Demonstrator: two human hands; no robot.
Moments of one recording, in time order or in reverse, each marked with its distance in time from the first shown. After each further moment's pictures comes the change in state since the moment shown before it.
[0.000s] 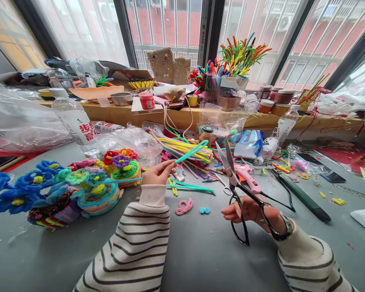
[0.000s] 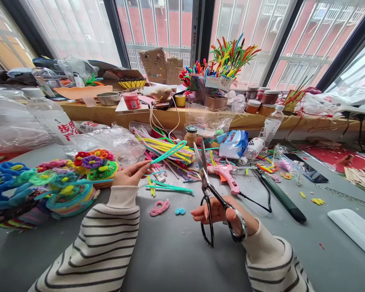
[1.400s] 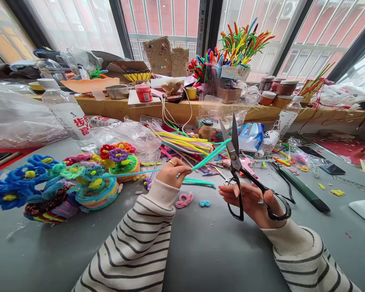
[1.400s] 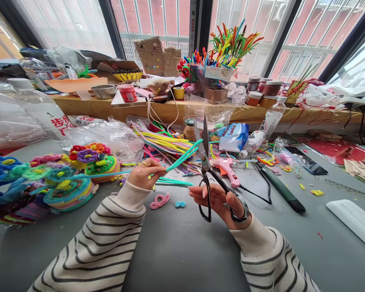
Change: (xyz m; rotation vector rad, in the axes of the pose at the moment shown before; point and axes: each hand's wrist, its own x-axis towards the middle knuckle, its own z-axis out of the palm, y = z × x) left_hand -0.004 -0.010 0.012 0.493 -0.324 0.730; right_hand 0.007 -0.004 0.028 0.070 0.190 -0.186
